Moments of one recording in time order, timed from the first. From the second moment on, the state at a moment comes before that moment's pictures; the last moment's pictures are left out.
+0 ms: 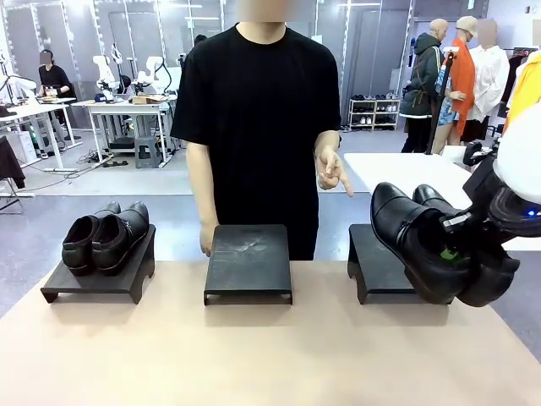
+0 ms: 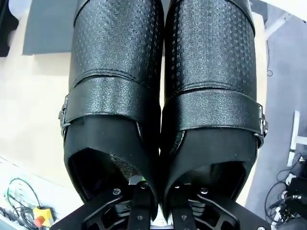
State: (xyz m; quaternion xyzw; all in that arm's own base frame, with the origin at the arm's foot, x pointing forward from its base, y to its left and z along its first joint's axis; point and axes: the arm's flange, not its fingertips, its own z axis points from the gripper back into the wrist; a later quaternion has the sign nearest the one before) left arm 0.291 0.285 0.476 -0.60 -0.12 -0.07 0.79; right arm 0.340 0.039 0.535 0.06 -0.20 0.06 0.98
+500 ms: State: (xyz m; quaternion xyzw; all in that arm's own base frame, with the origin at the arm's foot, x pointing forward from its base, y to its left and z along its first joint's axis) left arm 0.291 0.285 0.476 -0.60 -0.12 -0.07 0.79; right arm 0.365 0.028 0.521 0.06 -0.21 0.04 0.98
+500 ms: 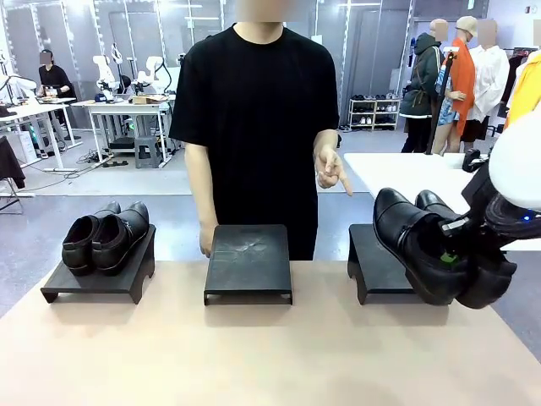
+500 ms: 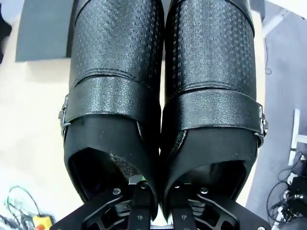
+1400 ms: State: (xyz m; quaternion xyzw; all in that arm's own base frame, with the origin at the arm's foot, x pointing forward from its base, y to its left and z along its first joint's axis) left arm 0.291 0.285 0.476 -0.60 -0.12 -0.07 0.79; right arm 0.524 0.025 0.461 0.04 -0.24 0.03 0.97
